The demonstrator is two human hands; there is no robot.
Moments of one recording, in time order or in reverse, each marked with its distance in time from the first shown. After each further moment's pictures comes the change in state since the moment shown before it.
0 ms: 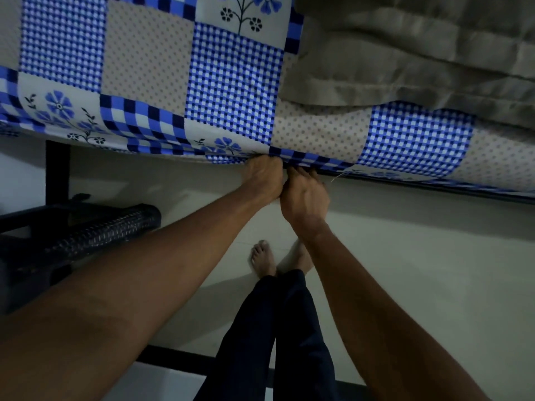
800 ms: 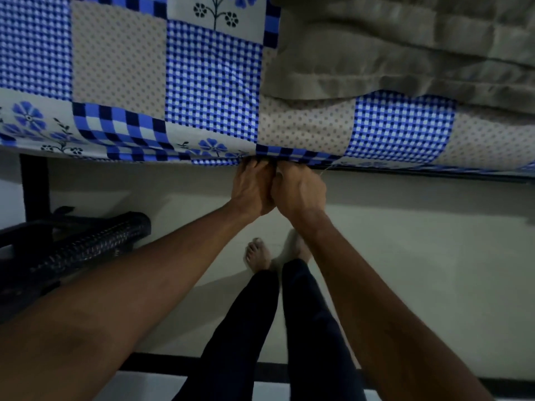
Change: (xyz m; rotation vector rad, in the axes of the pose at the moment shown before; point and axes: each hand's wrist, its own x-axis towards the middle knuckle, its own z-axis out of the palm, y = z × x) left_hand -0.009 -0.015 0.035 -0.034 0.160 0.241; right_hand 0.000 -0.010 -0.026 -0.013 -0.027 0.062
